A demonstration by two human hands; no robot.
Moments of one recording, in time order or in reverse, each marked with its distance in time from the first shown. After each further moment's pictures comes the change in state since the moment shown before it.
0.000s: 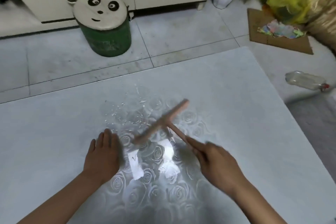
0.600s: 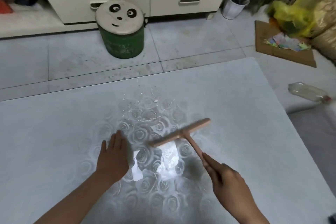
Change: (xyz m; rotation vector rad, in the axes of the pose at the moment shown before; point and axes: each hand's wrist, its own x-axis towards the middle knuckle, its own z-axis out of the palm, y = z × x) left_hand -0.039 -0.014 0.000 -0.007 -0.116 -0.031; right_hand -0.069 -0.032 -0.002 0.089 0.031 0.228
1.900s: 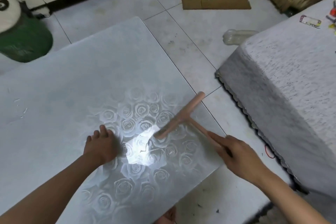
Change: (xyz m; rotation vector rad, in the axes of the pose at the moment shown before) left_hand 0.020 0.392 -0.027 0.227 -0.142 0.078; right_hand -0.027 0.452 -0.122 0.102 0.097 -0.117
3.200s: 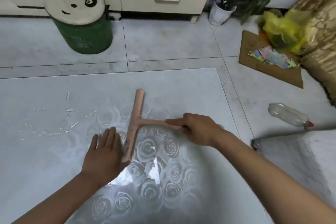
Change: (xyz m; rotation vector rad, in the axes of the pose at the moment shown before) left_hand 0.067 -0.147 -0.017 -0.277 0.313 -0.070; right_hand 0.341 -0.248 0.026 -0.410 -0.398 -0.542
